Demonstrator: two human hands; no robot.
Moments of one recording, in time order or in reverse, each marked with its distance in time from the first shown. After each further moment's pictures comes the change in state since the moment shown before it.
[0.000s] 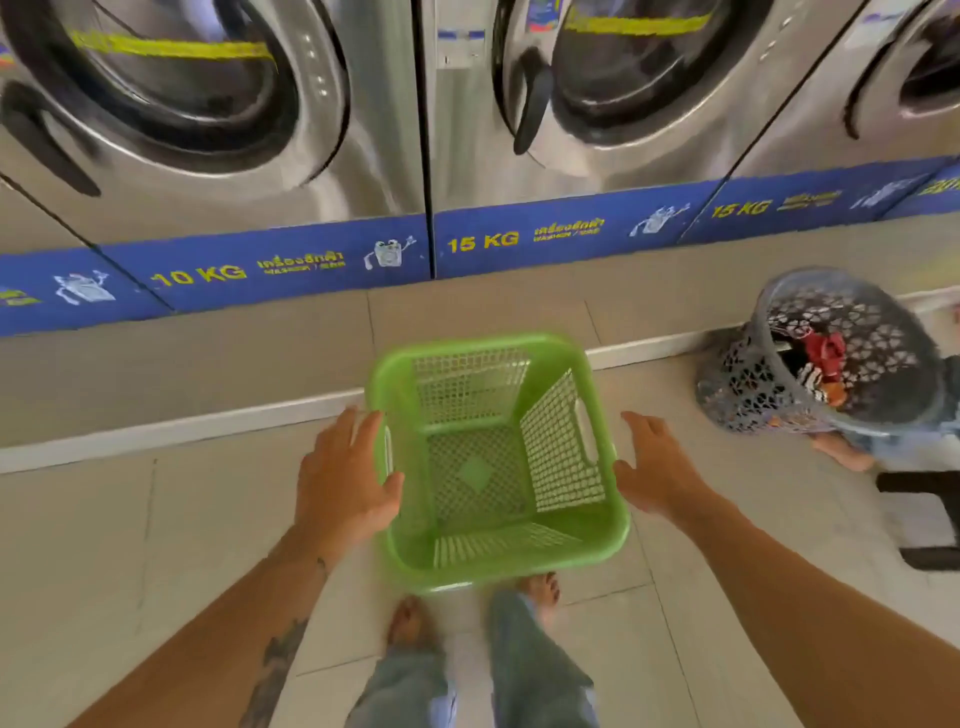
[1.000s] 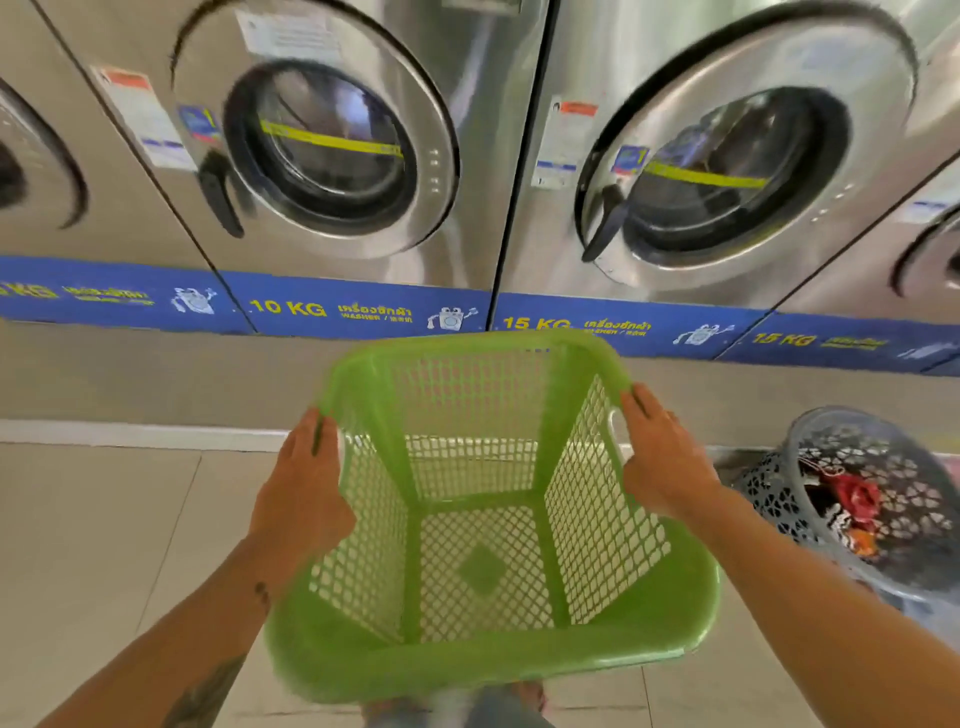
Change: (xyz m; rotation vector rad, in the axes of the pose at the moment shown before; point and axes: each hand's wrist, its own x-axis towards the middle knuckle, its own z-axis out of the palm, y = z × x) left_hand -0.027 -0.041 -0.104 -0.122 0.083 -0.182; right_hand 0.008 -0.112 -0.107 -0.371 0.192 -0.429
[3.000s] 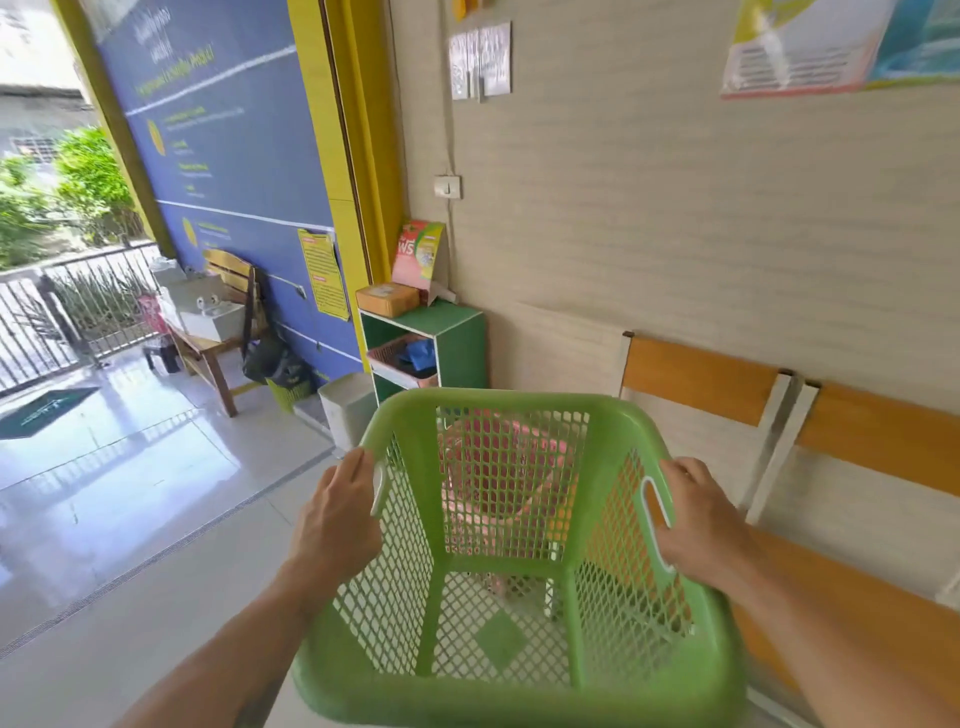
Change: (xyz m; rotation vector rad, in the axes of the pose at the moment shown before) left_hand -1.380 -0.432 -0.027 0.169 0.893 -2.021; right_hand -1.097 -0.954 0.226 0.046 -0.302 -2.173
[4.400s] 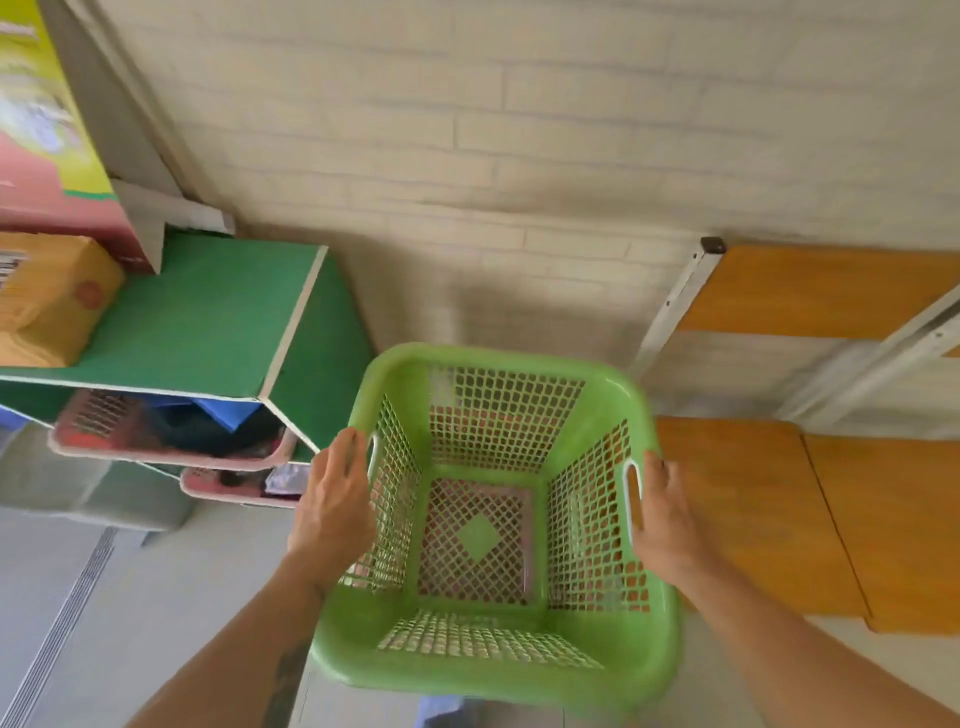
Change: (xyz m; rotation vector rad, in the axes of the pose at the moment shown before) left_hand 0.604 -0.124 0.428 -0.111 -0.484 0.518; right_hand 0.462 -0.026 0.322 -0.030 -0.237 0.846
